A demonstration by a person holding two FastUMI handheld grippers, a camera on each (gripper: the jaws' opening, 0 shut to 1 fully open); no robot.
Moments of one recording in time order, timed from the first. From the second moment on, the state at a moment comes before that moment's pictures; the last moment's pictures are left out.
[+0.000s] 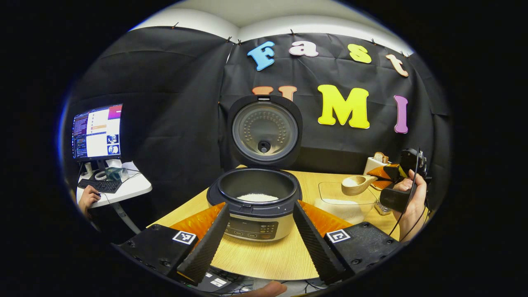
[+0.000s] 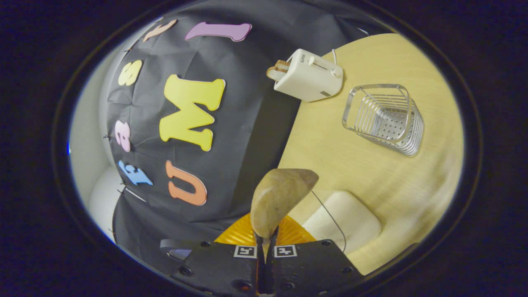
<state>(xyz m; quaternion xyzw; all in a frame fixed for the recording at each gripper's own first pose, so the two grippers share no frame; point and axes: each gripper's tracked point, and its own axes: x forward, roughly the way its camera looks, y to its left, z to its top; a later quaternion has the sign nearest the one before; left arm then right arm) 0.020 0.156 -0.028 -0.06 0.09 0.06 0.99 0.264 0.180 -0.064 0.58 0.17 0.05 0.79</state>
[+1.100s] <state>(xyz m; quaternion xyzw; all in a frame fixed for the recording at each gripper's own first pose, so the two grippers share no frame) -0.001 0.210 -0.034 -0.06 0.08 0.06 0.99 0.244 0.445 0.032 0.29 0.14 0.16 0.93</state>
